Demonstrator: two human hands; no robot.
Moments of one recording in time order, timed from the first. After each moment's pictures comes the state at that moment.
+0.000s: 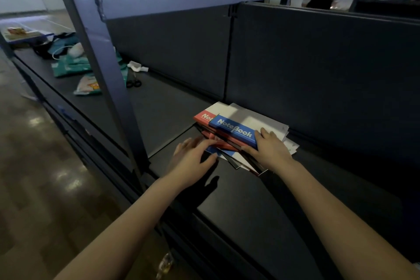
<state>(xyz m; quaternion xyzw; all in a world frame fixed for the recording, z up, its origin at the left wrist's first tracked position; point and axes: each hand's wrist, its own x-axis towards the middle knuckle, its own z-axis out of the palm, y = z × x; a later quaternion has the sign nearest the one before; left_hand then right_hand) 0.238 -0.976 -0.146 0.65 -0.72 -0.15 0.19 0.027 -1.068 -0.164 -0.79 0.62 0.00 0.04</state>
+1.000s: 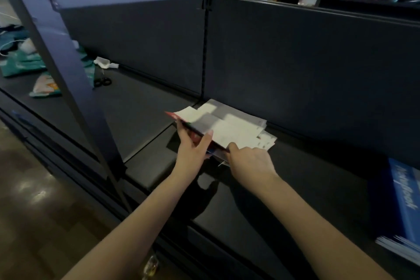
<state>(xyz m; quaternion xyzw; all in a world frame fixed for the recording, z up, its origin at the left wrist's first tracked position) 0.186 -0.997 -0.149 0.52 -0.42 -0.49 0.57 0.046 -0.984 -0.124 -0.83 0.55 0.03 -0.08</state>
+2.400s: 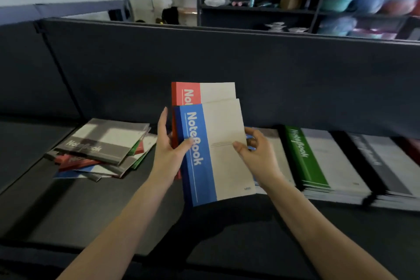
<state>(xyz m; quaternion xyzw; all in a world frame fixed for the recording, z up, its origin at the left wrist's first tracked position) -0.027 -0.927 -0.101 0.33 -0.58 -0.53 0.52 -0.205 -0.859 -0.102 -0.43 0.66 -0.56 0.26</state>
